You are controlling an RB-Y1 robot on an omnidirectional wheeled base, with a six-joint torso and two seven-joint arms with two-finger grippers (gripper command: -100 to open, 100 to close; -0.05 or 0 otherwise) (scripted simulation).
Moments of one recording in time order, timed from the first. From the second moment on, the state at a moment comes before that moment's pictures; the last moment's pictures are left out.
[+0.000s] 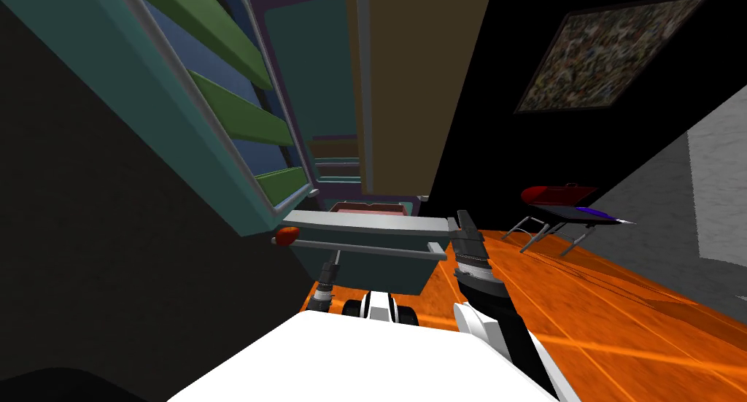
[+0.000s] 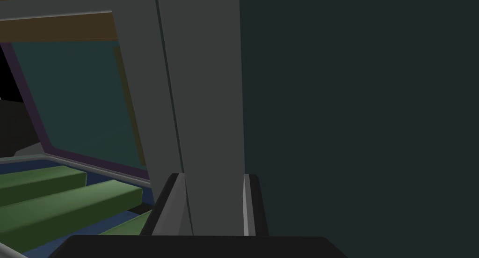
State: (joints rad) left arm 0.39 -0.01 0.05 -1.31 -0.23 -1.08 0.15; right arm 0.53 -0.03 0.00 -2.30 0.03 -0.44 0.17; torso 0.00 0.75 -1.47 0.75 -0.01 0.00
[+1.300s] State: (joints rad) left arm 0.50 0.00 0.00 -1.51 -0.27 -1.00 0.21; right arm 0.53 -0.03 0.00 -2.30 0.03 -0.44 0.17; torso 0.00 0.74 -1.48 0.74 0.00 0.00
